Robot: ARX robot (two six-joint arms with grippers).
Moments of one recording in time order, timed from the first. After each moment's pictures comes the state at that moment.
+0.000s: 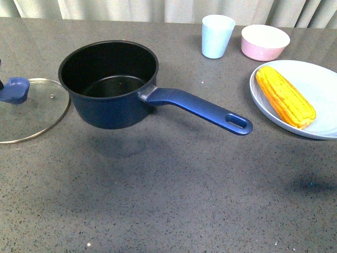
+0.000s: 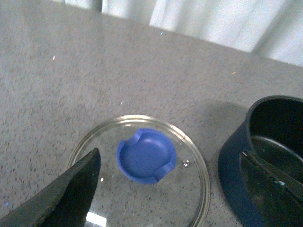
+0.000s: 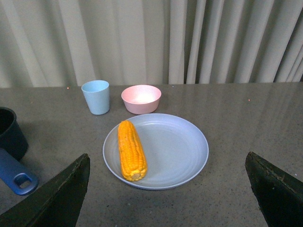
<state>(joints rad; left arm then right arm) 0.00 1.78 0.40 1.13 -0.04 -0.21 0.00 0.01 0.02 0.00 0.00 0.00</state>
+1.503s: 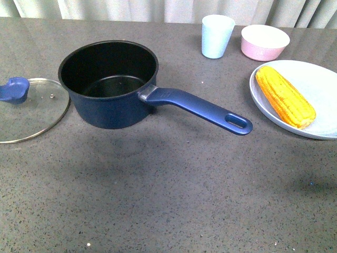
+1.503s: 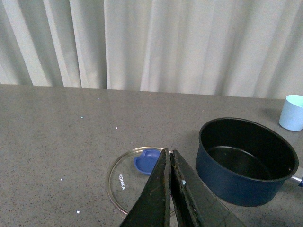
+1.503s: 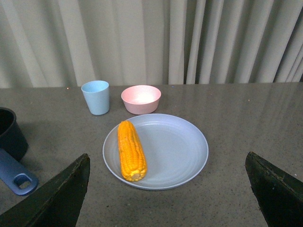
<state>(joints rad) 0.00 0.44 0.01 0.44 0.00 -0.01 0.00 0.00 0.02 0.00 0.00 0.00</state>
